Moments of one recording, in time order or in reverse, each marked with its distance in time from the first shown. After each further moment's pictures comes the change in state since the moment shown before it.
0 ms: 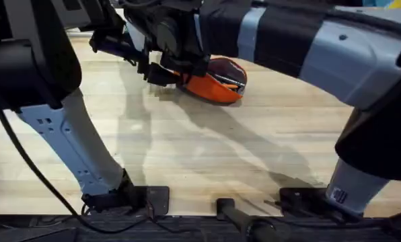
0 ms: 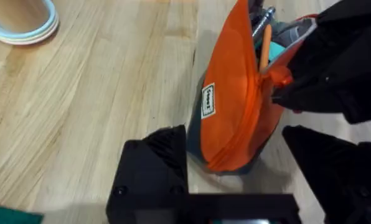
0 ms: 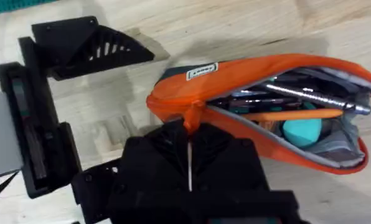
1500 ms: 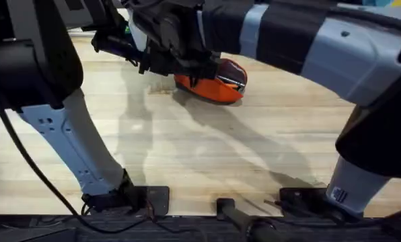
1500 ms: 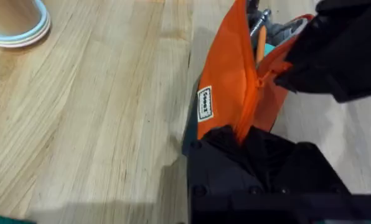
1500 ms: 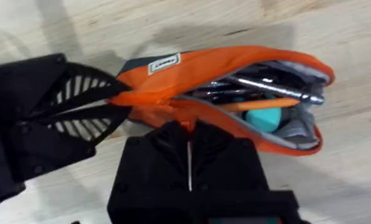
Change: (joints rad) left arm -0.011 0.000 0.000 -0.006 -0.002 -0.002; right arm -0.017 0.000 0.002 -0.138 0.000 -0.007
